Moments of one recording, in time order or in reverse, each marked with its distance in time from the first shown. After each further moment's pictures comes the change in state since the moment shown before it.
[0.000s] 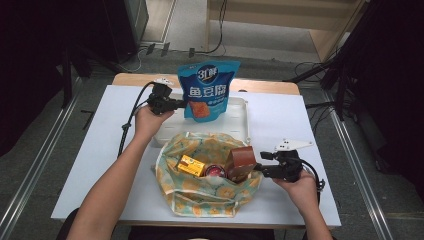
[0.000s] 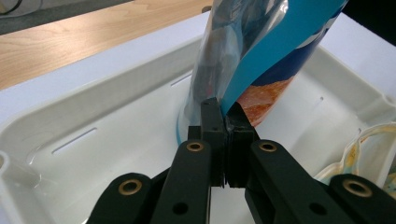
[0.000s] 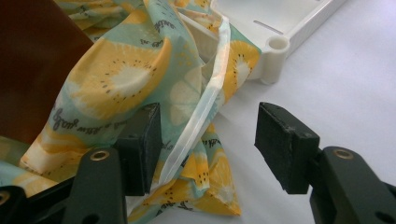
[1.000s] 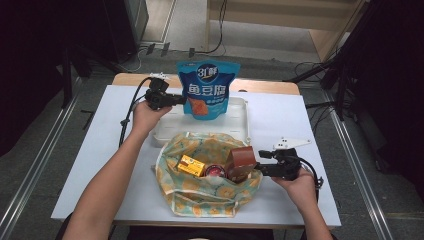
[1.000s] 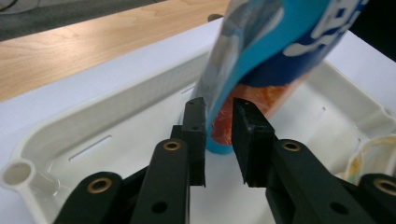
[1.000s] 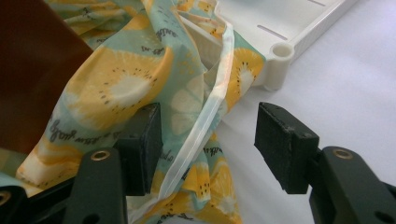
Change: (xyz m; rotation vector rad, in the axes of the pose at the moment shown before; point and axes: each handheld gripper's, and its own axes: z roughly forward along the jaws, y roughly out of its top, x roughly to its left) left arm 0.014 0.007 -0.008 0.009 -0.026 -0.027; right arm -0.001 0.006 0.005 0.000 0.013 -0.014
